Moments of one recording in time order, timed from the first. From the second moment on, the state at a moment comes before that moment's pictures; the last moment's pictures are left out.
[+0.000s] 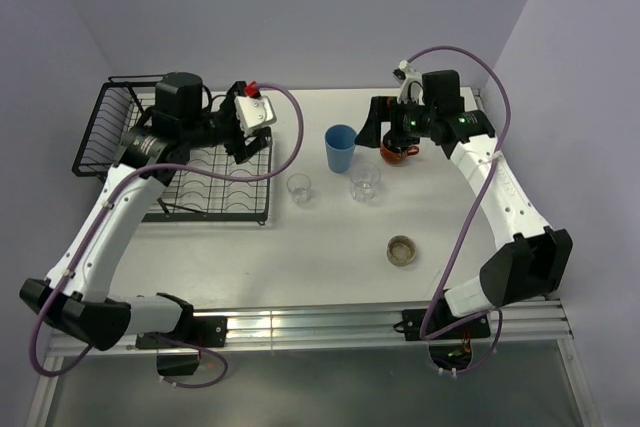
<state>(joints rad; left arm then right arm) -0.42 1.31 1.55 -0.70 0.51 0.76 0.21 1.43 1.44 -0.70 -0.51 0.22</state>
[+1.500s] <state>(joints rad) -0.40 1.17 1.23 -0.42 0.56 0.20 0.33 2.14 1.89 -0.78 -0.12 0.11</state>
